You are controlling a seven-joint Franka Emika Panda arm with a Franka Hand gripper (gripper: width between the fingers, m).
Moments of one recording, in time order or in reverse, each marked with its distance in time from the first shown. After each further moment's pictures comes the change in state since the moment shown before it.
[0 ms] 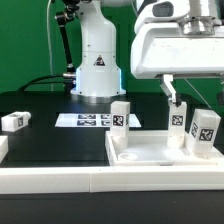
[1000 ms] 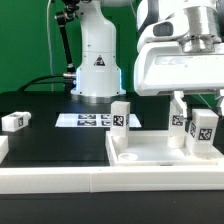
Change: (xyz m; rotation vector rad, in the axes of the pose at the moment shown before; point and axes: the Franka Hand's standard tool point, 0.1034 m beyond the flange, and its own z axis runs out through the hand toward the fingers) arm -0.011 -0.008 0.020 0.001 0.063 0.039
